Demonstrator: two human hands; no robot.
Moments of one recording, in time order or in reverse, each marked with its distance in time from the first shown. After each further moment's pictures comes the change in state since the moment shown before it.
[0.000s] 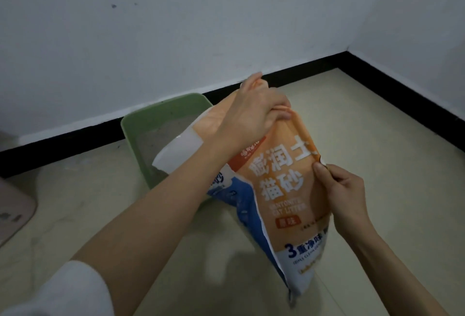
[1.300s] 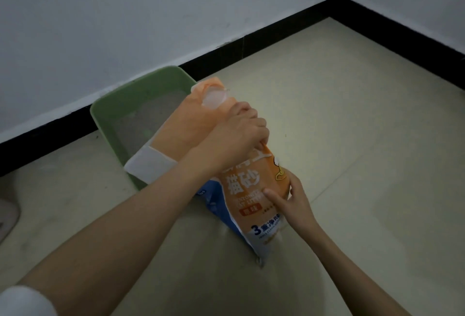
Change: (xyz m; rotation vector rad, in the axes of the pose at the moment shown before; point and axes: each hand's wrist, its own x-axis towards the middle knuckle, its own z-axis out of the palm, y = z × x) left_hand -0.051 -0.018 0.068 0.309 -0.466 0.283; right_hand -0.018 0.129 0.035 -0.021 -0.247 0.101
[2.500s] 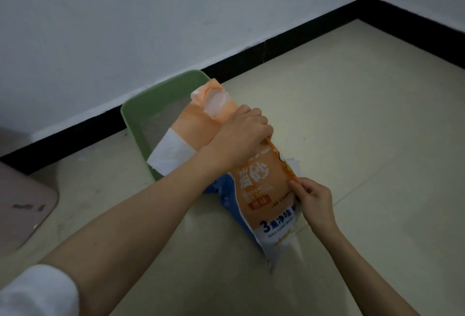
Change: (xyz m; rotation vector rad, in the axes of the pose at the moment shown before) left_hand -0.010 0.010 -0.005 0.097 -0.074 -0.177; right_hand 0.012 0.009 -0.004 0.024 0.144 0.043
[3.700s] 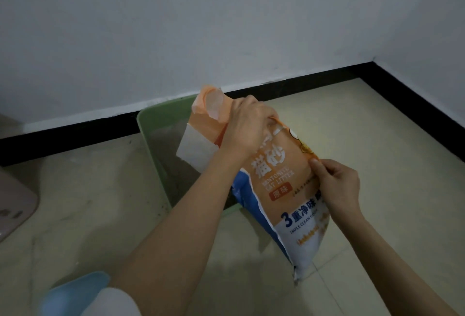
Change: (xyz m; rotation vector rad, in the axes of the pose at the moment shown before) left_hand -0.001 -0.106 -0.023 -0.429 0.386 -0.461; right_hand 0.050 -0.142 0.045 -0.341 0.197 -0.171
